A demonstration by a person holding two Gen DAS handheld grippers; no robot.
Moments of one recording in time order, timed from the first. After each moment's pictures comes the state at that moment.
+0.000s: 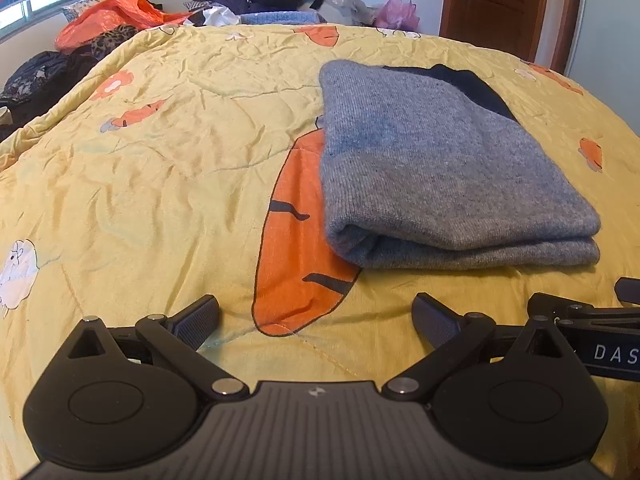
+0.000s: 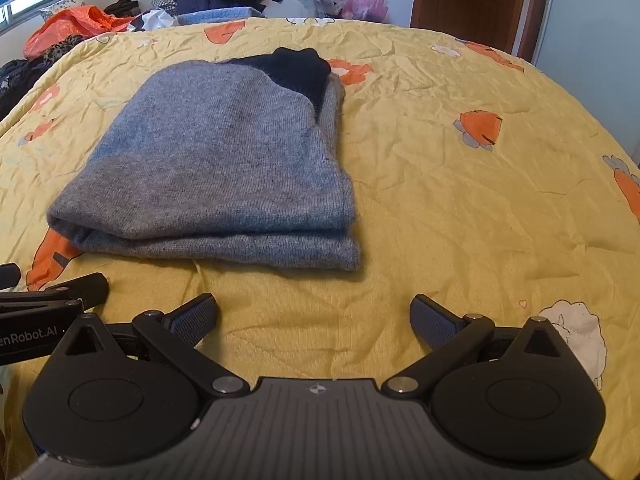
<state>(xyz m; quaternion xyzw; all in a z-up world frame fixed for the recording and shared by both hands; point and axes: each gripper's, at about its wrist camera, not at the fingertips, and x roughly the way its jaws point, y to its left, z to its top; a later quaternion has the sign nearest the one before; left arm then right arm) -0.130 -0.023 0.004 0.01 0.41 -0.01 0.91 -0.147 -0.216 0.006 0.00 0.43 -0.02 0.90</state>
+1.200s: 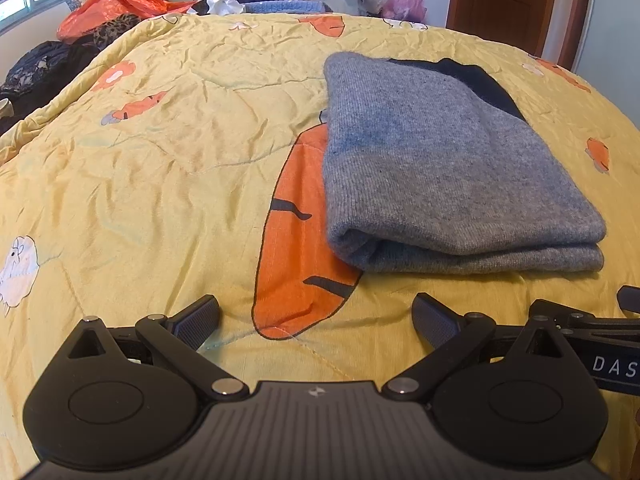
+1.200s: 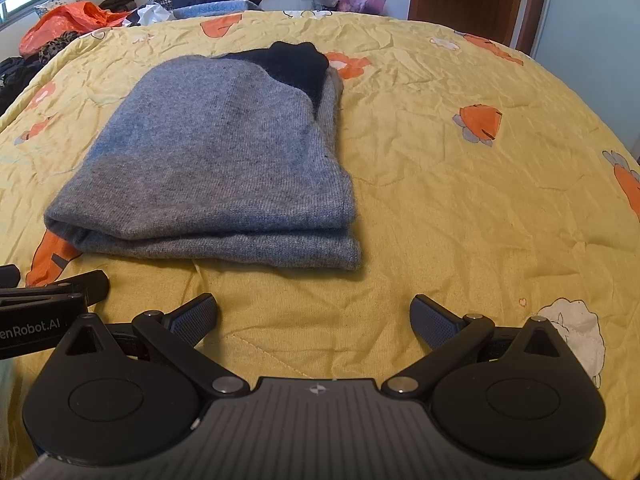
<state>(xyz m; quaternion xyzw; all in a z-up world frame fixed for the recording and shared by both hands) -0.122 -0.024 0.006 0.01 0.43 -0.01 0.90 -0.143 -0.218 0.006 0.01 0.44 -0.03 0.90</state>
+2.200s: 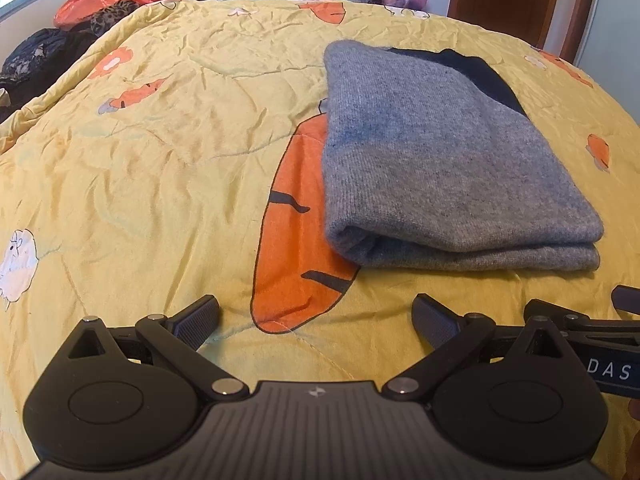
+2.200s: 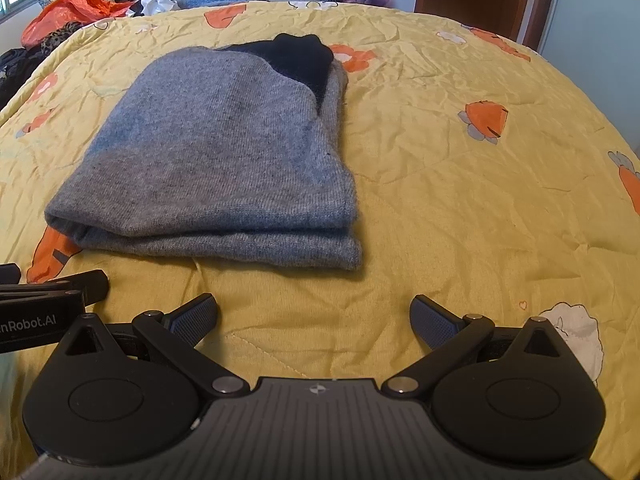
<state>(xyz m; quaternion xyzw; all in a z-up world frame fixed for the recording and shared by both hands) -0.118 -0.023 0.010 0.00 0.46 -0.01 0.89 -0.137 -0.218 0.009 0.00 0.46 -0.02 0.89</state>
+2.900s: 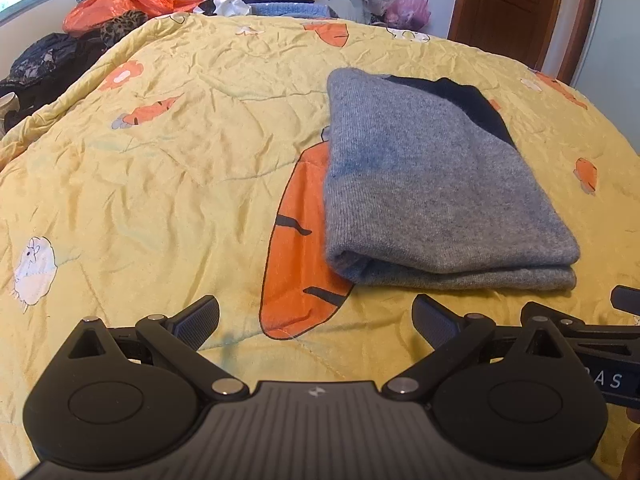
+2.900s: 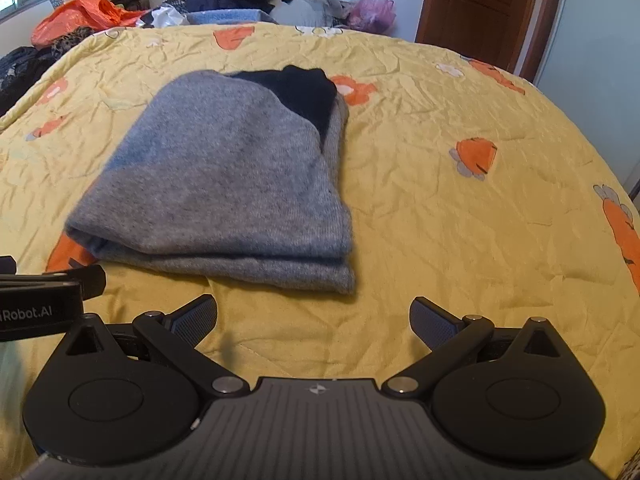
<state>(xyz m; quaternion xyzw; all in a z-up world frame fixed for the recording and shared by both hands) -0.128 -0.020 0.034 -0.01 0.44 -0.01 0.90 -0.146 -0.212 0.034 -0.03 0.43 -0.02 0.90</state>
